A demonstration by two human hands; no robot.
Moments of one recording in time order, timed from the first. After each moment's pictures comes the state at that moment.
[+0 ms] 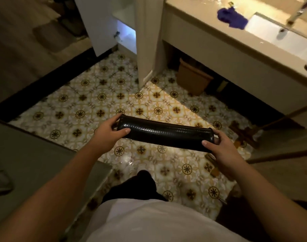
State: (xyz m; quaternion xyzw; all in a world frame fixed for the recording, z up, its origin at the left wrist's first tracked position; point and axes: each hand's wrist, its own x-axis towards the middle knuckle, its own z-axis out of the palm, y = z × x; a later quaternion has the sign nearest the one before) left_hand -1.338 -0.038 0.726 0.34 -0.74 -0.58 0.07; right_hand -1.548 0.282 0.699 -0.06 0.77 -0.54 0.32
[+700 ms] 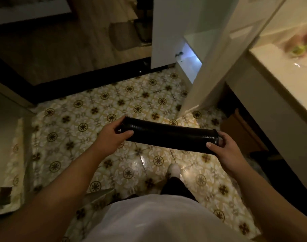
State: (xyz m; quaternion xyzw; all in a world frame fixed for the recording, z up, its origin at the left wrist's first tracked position) left_hand -1.442 -0.237 0.719 0.50 -0.62 -0.56 0.22; right_hand -1.770 -0.051 0.697 -0.23 0.70 -0.50 0.45
